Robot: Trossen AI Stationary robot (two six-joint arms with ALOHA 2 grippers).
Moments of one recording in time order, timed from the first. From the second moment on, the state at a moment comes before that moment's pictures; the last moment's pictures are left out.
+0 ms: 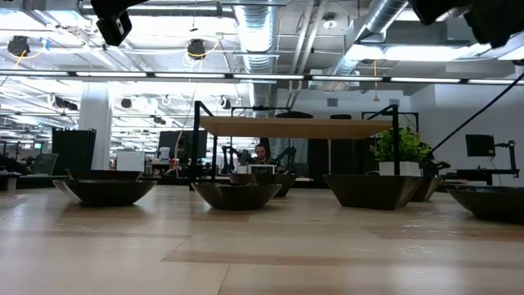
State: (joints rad) left arm -0.42 0.69 0.49 0.10 -0.37 -0.49; right arm 0.31 1.21 1.17 -1.25 -0.14 1.21
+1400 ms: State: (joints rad) left arm -0.42 0.69 0.49 0.11 -0.37 -0.51; right arm 0.12 0.94 0.72 -1.25 -0.15 1.69
